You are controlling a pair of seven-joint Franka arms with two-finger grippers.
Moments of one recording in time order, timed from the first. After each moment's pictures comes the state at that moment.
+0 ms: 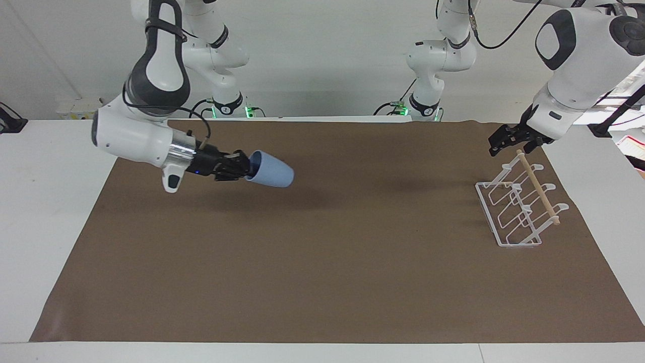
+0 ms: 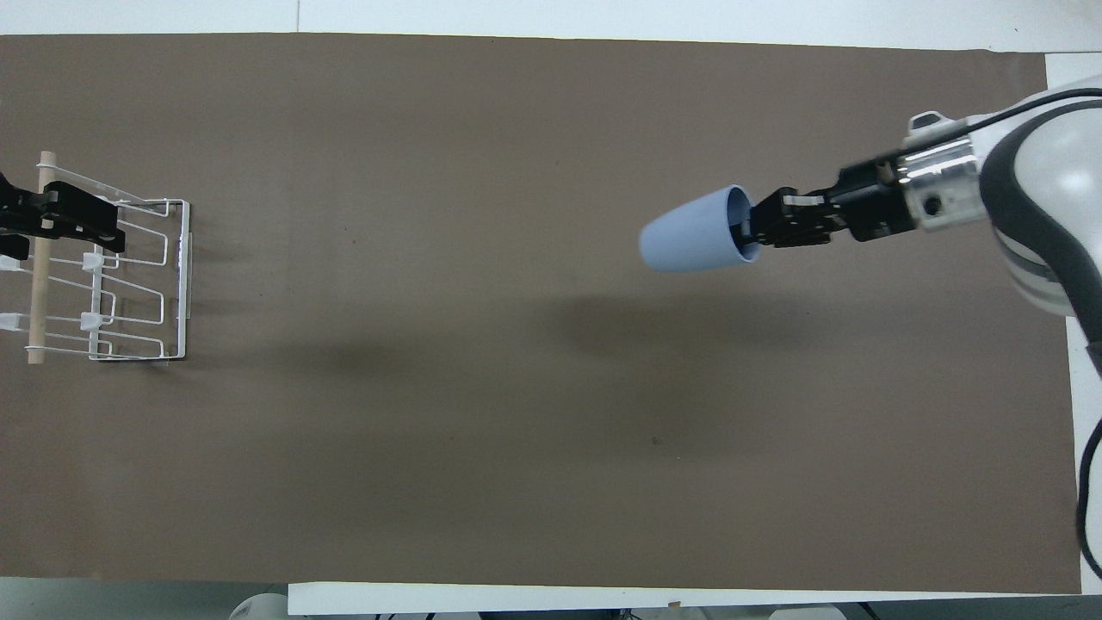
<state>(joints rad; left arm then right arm) -0.14 0.03 0.03 -1.60 -0.05 1.51 -0.14 0.14 0.16 -0.04 -1.82 1.02 1.77 -0.10</state>
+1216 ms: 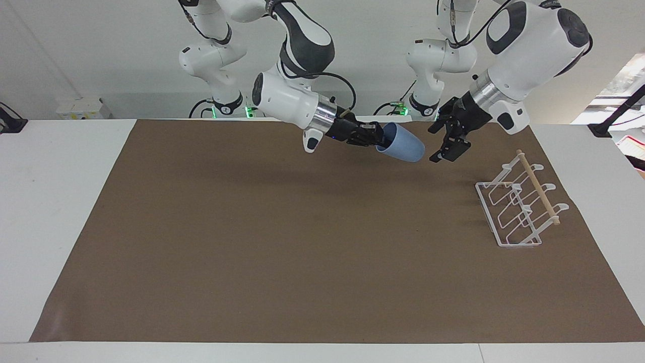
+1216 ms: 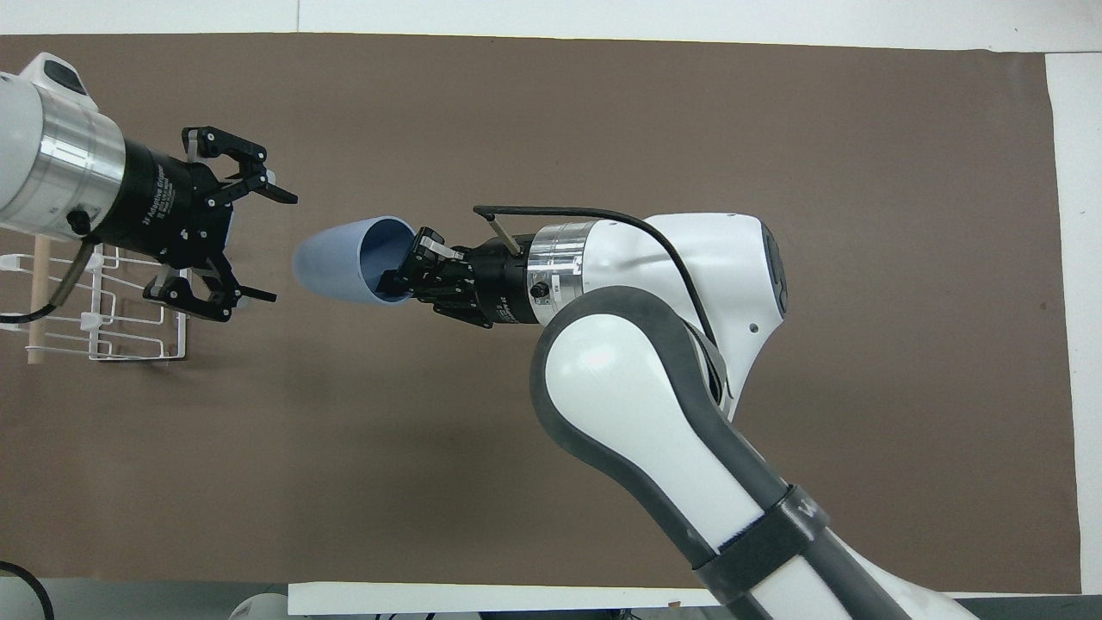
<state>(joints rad) -0.29 -0.02 -0.01 -1.71 -0.41 1.69 -1.57 0.68 0.17 -0.04 -1.82 1.29 2.36 0.31</state>
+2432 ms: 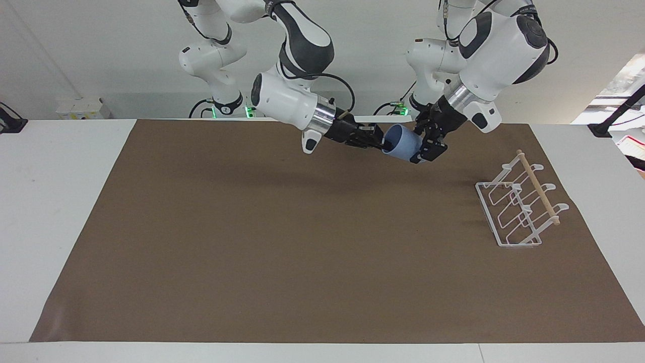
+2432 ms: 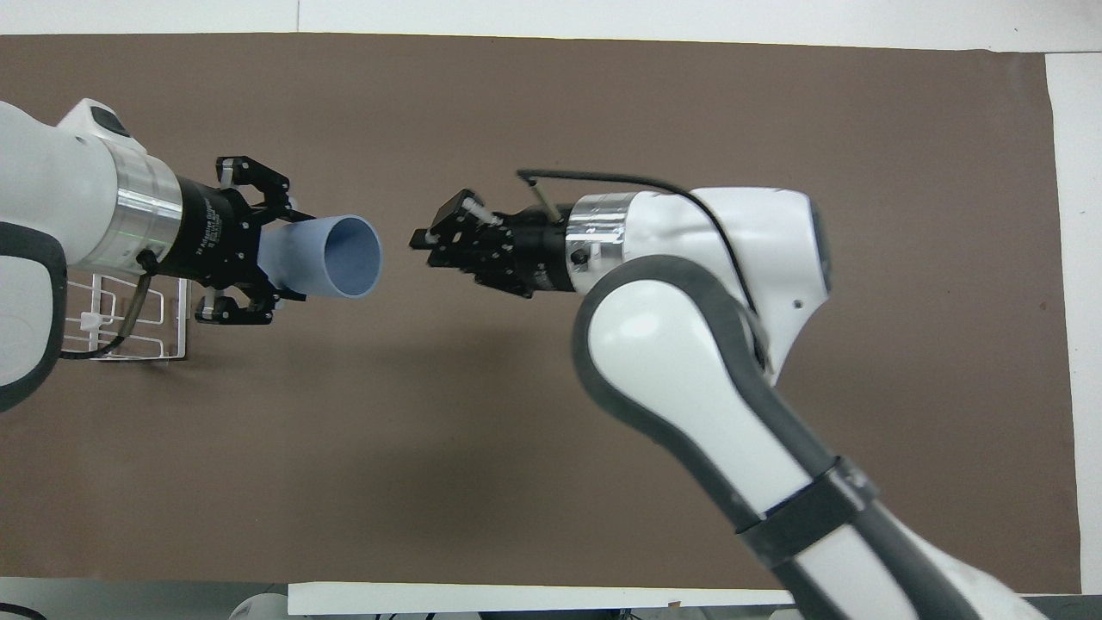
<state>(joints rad) -0.32 -0.07 0.00 -1.84 -0.22 1.84 -1.65 0.55 0.16 -0.04 -1.81 1.18 2.33 0.32</state>
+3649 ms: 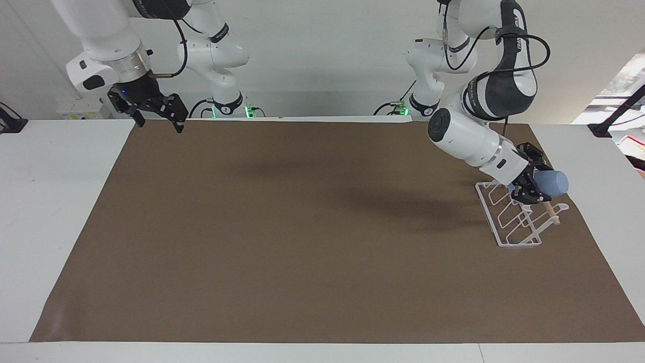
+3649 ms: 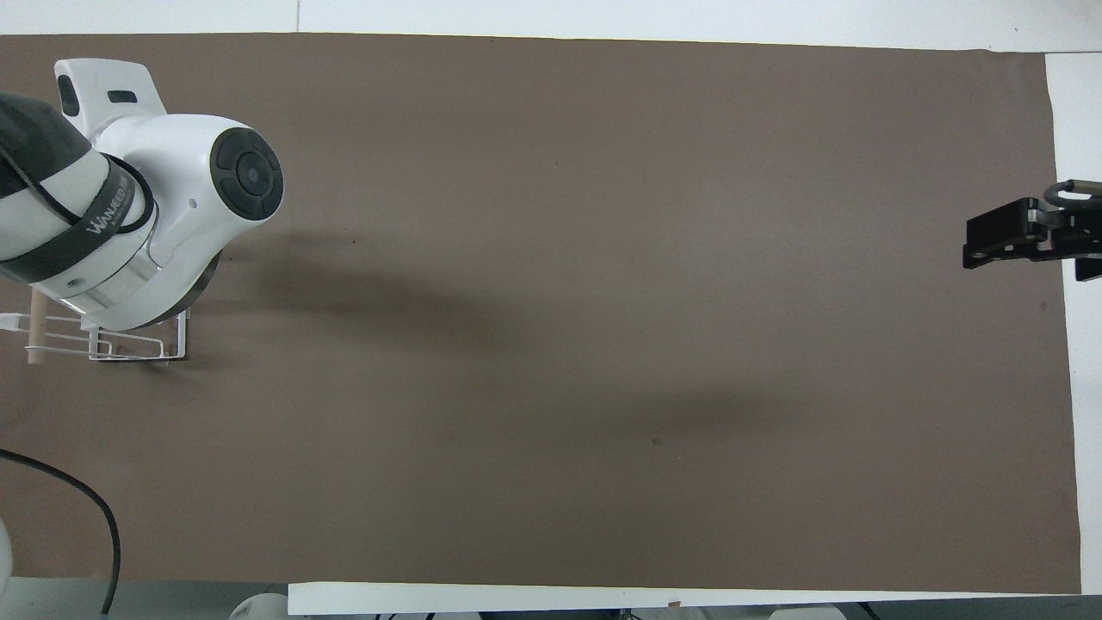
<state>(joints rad) -0.34 0.19 0.00 -1.83 1.22 1.70 -1.68 0.07 -0.04 -0.07 -1.57 -0.07 1.44 0.11</state>
